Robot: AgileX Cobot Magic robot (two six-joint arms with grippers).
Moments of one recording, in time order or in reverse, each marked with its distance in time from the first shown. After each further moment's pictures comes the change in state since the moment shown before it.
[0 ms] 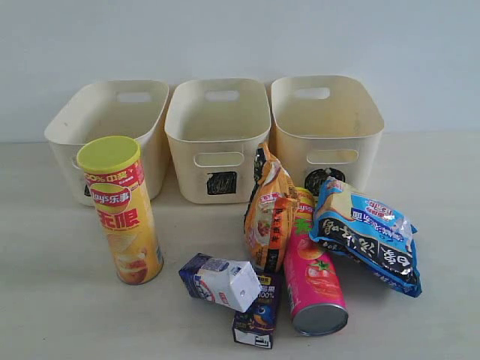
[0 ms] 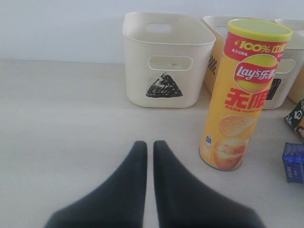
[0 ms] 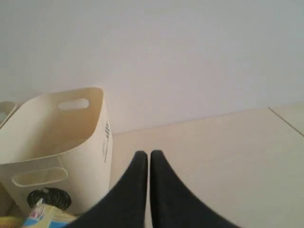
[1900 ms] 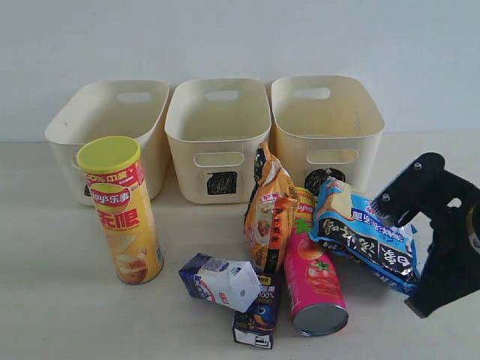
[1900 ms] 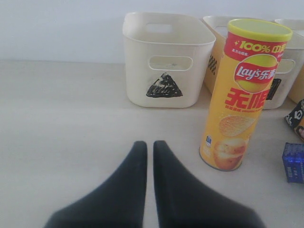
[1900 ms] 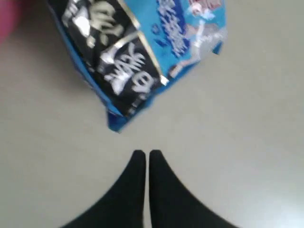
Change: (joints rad) left arm 0.000 0.000 0.000 0.000 0.000 0.000; right arm 0.530 0.469 -0.374 -0.667 1.043 0.147
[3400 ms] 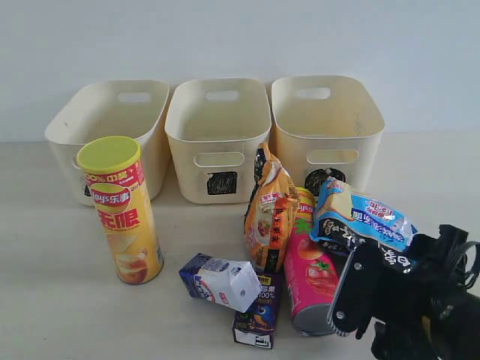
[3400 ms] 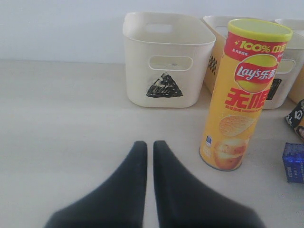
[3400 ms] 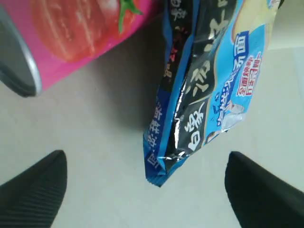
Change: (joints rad) left arm 0.000 0.000 0.000 0.000 0.000 0.000; right arm 0.350 0.136 0.279 -1.067 0.000 0.965
